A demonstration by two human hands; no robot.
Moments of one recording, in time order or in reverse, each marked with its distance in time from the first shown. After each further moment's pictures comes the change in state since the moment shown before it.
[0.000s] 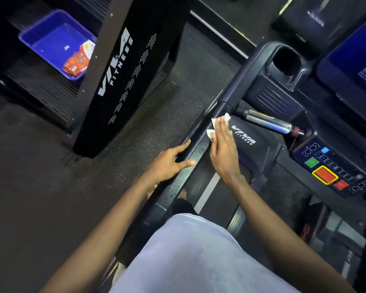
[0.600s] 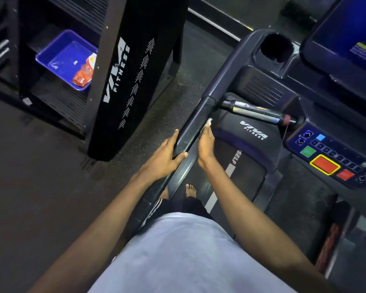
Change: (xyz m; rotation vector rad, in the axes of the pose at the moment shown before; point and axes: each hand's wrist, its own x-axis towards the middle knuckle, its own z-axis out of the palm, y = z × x) left_hand 0.005 0.036 0.035 0.292 0.129 -0.022; right_hand 0.017 0.010 0.046 1.122 -0.024 0.722
